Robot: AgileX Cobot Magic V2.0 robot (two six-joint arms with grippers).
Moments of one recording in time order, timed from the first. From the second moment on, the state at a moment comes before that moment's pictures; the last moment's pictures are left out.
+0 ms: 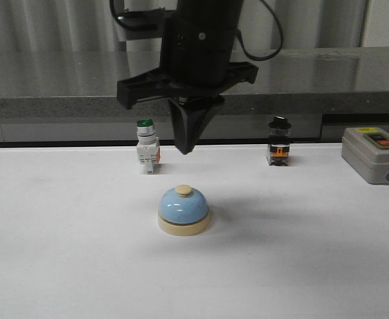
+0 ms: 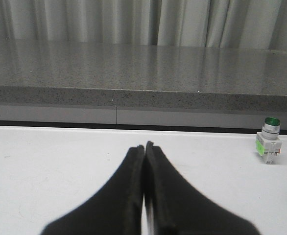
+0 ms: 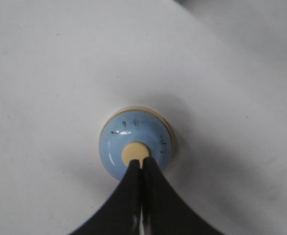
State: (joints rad) left arm -0.02 0.00 0.00 -0.10 0.10 0.01; right arm 0.68 1.99 -1.66 0.00 0.98 0.07
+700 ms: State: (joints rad) left arm -0.02 0.00 0.00 -0.10 0.10 0.01; right arm 0.64 2.02 -1.68 0.00 1.04 0.07
